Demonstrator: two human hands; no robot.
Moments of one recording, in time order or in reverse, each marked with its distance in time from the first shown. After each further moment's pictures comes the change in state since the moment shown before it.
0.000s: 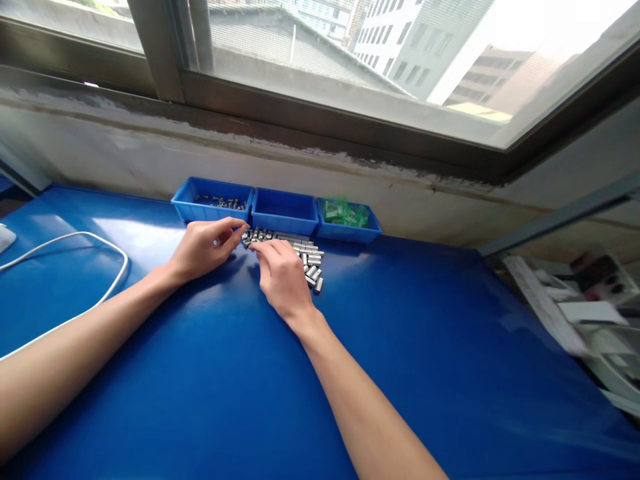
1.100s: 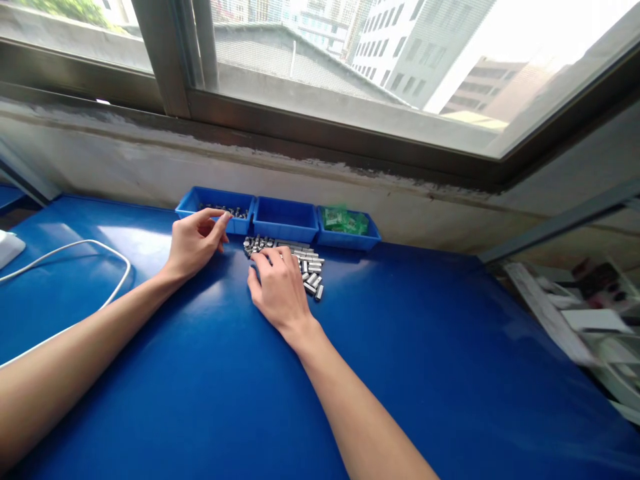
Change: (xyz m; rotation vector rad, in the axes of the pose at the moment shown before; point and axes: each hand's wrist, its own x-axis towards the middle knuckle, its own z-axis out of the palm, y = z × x) left_hand 0.010 -0.006 -0.005 -0.340 0.218 -0.400; right_hand -0.001 -0.012 0.000 -0.295 -0.139 -0.001
